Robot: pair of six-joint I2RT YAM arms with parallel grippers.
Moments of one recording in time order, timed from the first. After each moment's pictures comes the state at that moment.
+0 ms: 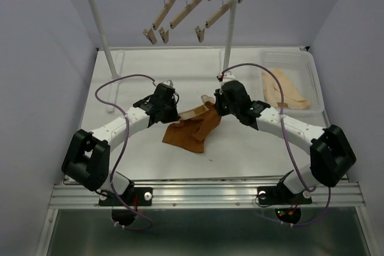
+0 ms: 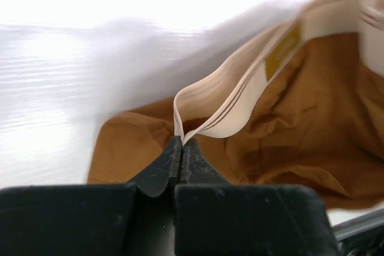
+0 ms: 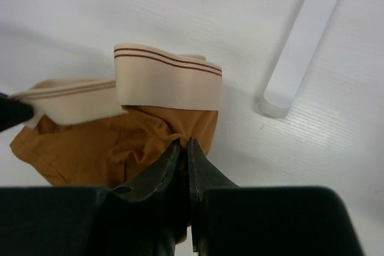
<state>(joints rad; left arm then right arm) -0.56 1.45 0.92 -0.37 -0.02 -0.65 0.69 1.53 1.04 -0.17 0.19 0.31</state>
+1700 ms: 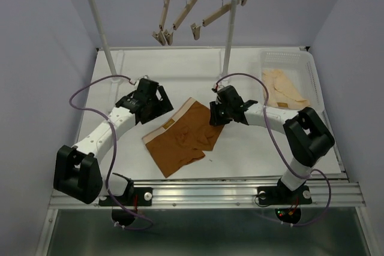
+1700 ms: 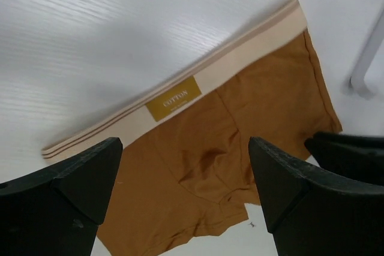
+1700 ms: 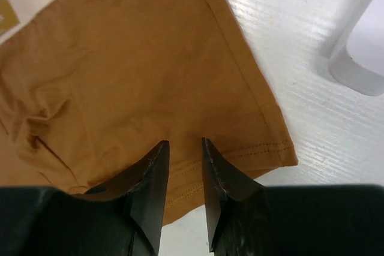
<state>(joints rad) -0.38 1.30 1.00 -0.63 -0.16 -0.79 0.61 1.69 1.00 -0.16 -0.13 0.36</state>
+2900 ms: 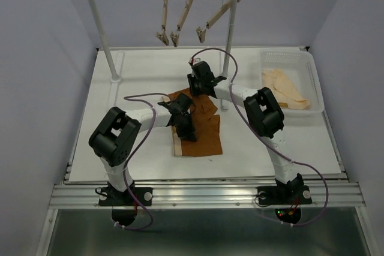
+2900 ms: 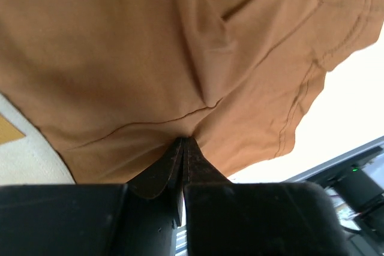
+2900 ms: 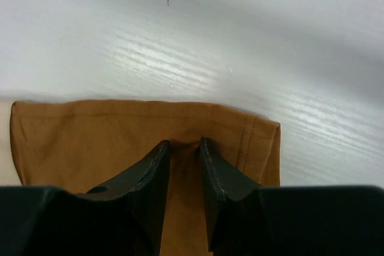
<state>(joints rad) -0.66 1.75 0.97 -0.42 0.26 -0.83 0.62 2.32 1.78 -0.20 0.08 0.26</state>
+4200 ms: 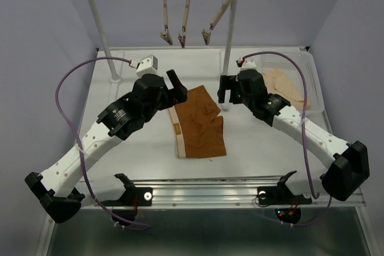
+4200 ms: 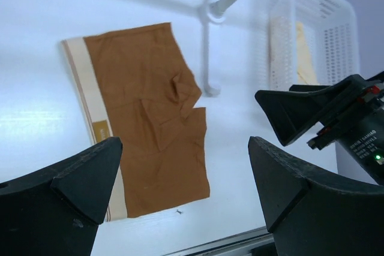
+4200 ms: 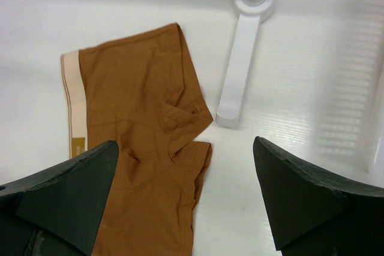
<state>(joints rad) -0.78 1.10 1.25 -0.71 -0.41 -0.84 0.62 1.37 1.12 -0.31 0.27 0.35</state>
